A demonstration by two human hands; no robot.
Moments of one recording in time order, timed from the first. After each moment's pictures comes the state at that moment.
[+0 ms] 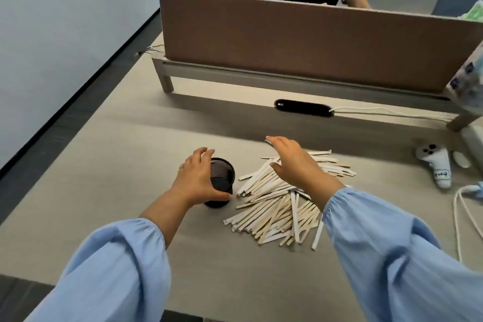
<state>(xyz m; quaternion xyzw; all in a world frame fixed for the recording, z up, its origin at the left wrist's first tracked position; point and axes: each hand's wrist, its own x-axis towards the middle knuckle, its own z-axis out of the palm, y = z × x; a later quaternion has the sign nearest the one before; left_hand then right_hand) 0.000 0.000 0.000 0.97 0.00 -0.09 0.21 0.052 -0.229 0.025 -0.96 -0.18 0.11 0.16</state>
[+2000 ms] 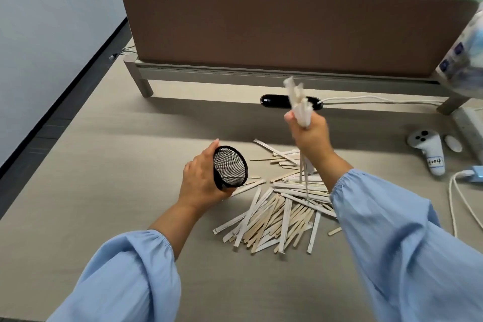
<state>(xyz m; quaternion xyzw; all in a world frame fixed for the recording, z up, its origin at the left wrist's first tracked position) 0.020 -0.041 -0.014 0.95 -0.05 0.09 0.28 0.092 -0.264 0.037 -0.82 0.03 -0.09 0.56</state>
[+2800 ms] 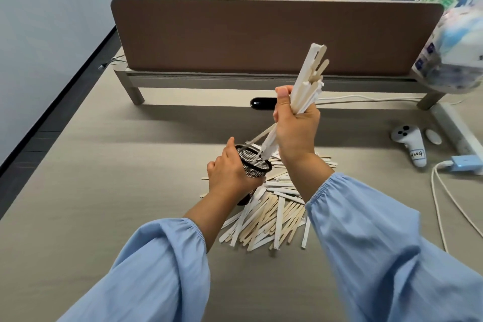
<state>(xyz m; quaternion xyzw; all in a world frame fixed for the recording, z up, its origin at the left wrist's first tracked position) 0.029 -0.113 0.012 0.96 0.00 -0.01 0.28 0.060 -0.217 0.101 -0.61 0.07 -0.23 0.75</state>
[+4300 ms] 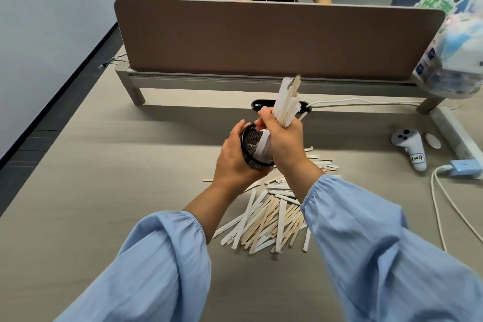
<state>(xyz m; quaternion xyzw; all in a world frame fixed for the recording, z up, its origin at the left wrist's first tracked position) 0.041 -0.110 0.025 0.86 -0.05 0.07 0.50 0.066 -0.209 0.076 -0.64 0.12 -0.08 0.76</state>
